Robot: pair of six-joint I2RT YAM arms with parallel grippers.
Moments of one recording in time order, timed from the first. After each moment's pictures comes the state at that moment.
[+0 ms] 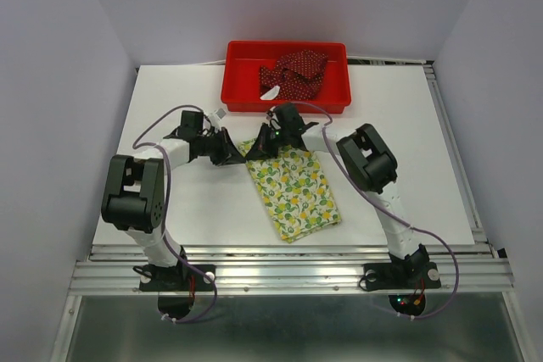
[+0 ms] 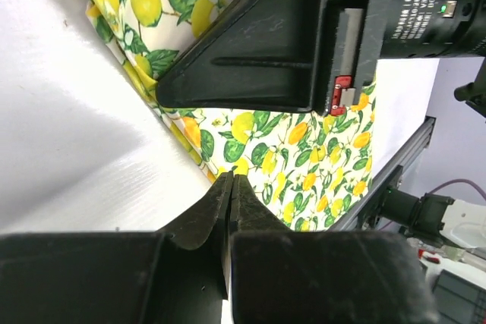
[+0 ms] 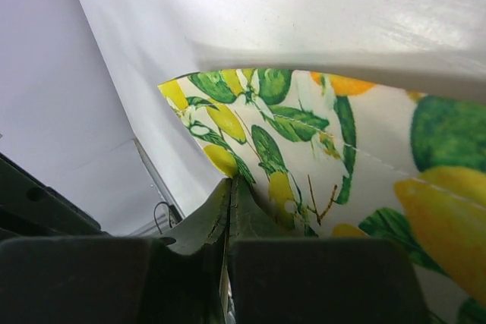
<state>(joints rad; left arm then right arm) -0.15 1.69 0.91 -0.16 0.70 -0.46 0.62 2.38 1.65 -0.01 -0.63 0.99</state>
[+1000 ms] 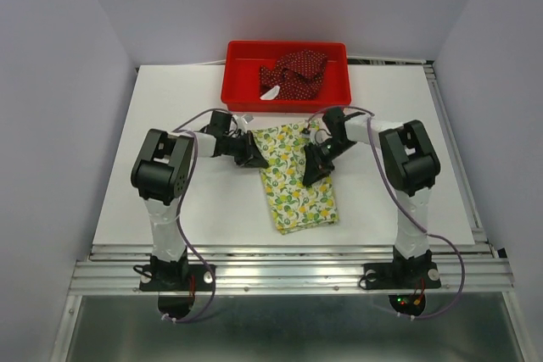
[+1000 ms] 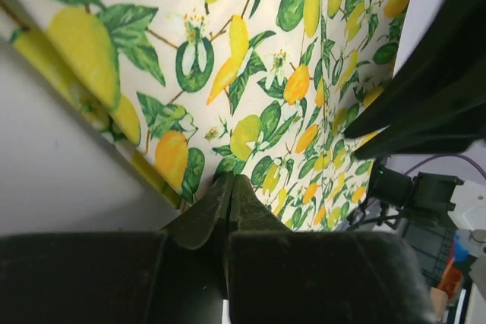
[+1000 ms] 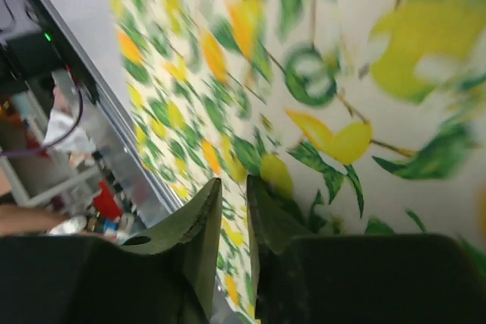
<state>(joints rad) -0.28 1.97 1.02 -0.02 0.79 -0.53 0.36 2.09 1.42 -0.77 -0.86 0.01</state>
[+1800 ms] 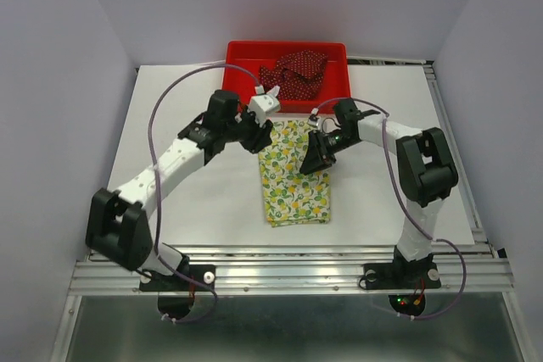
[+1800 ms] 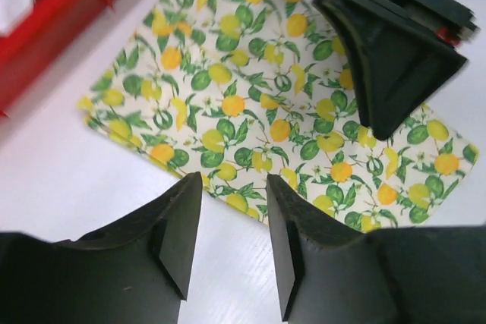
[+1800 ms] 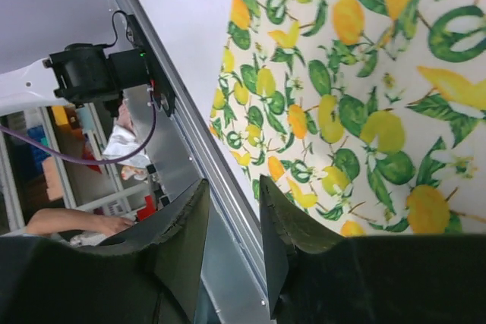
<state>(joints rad) -0.44 1.52 1.17 -0.31 0.46 0.20 0.33 1.98 1.31 -0.65 -1.03 0.15</state>
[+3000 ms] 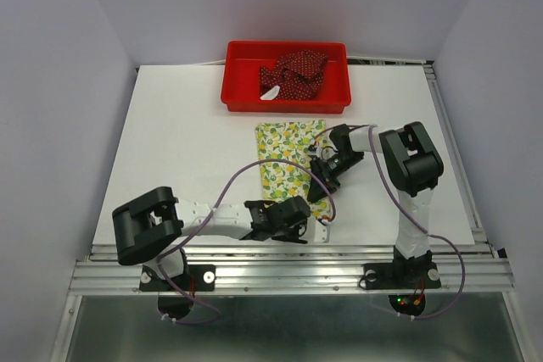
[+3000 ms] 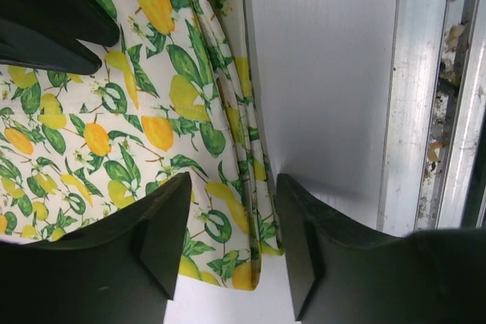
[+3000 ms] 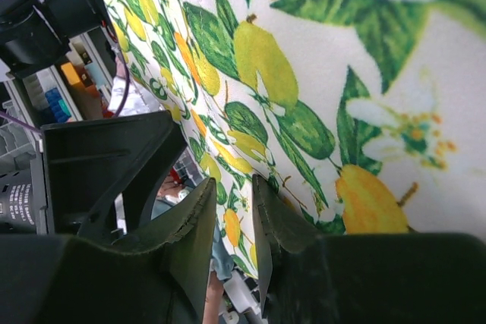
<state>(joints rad) -1.26 1.54 0.76 -0.20 -0.14 0.56 0.34 2.10 1.22 -0.81 -0.96 -0.02</state>
